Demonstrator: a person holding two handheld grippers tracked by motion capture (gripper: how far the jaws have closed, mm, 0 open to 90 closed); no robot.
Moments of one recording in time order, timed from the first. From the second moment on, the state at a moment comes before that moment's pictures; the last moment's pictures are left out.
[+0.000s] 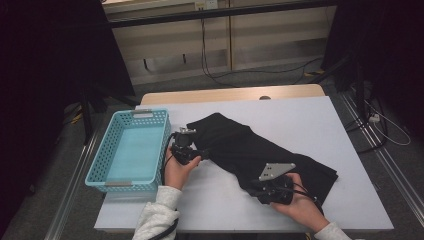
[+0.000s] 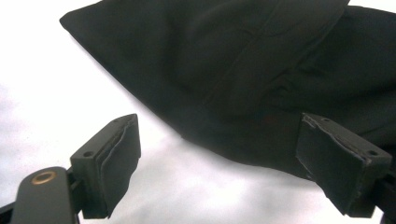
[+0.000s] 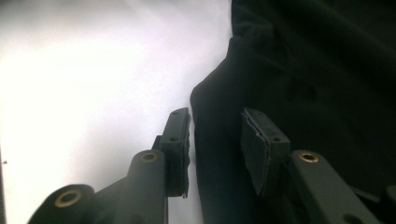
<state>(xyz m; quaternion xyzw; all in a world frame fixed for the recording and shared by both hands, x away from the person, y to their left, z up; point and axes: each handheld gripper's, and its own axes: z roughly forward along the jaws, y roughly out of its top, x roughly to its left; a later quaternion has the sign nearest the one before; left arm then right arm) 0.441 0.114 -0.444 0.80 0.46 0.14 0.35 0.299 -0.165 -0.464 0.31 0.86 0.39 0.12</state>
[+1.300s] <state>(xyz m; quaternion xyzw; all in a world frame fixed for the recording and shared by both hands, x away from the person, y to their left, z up) 0.445 0.113 -0.446 0.80 0.46 0.13 0.35 0.382 -0.267 -0.447 0.49 0.77 0.37 0.20</state>
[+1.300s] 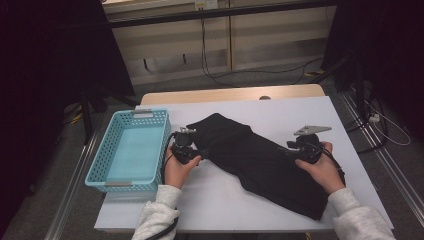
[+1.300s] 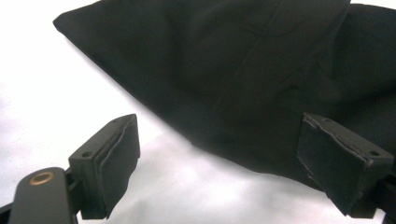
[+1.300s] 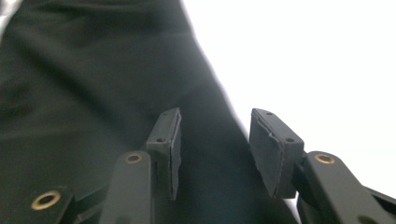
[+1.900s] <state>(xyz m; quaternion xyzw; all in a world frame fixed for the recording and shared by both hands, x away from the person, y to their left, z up) 0.447 0.115 -0.445 0.80 0.46 0.12 0.35 0.410 -0.262 -0.459 0.48 0.79 0.35 0.17</state>
